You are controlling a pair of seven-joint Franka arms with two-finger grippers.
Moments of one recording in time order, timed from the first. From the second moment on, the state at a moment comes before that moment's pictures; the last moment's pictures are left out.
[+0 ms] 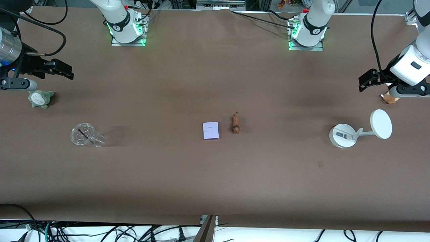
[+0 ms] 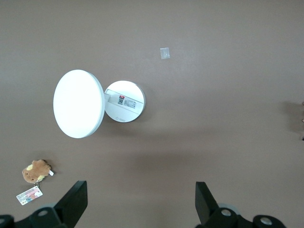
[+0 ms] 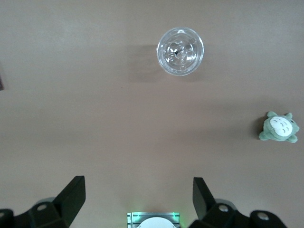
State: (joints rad) left arm -0.06 -0.04 0.04 -1.75 0.06 1.68 -0.01; right arm 0.04 0.03 0.01 -1.59 -0.02 1.48 0.07
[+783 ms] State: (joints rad) left arm -0.06 -0.04 0.03 -1.75 0.06 1.67 -0.01; right arm 0.05 0.04 0.02 -1.58 -0.03 1.47 0.07
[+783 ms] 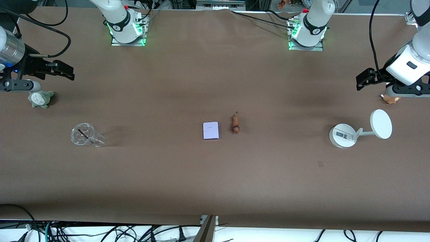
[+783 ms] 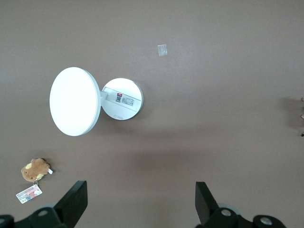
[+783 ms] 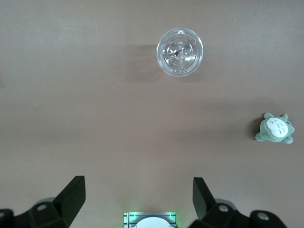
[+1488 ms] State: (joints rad) left arm -0.07 0.03 -0.07 -1.76 -0.05 1.61 -0.02; right arm 0.06 0.04 0.02 -1.58 -0.03 1.47 0.07
